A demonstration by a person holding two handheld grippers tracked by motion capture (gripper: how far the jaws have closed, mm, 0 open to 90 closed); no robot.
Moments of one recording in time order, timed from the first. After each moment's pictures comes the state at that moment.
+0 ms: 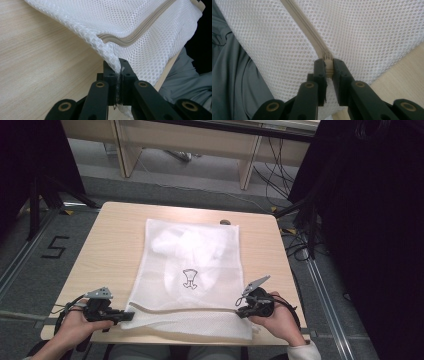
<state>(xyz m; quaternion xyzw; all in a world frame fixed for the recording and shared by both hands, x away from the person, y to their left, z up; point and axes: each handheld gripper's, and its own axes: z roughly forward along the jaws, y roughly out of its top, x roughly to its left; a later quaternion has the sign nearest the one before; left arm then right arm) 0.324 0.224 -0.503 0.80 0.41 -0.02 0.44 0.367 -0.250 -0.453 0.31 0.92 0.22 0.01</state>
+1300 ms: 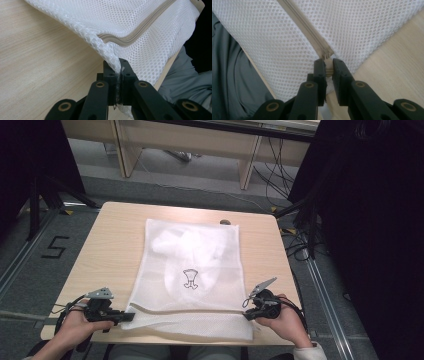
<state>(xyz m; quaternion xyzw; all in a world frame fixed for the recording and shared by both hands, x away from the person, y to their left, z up) 0.324 0.223 -0.505 0.80 0.42 -0.02 0.44 0.366 -0.271 -0.458 0.34 0.92 0.20 0.00</state>
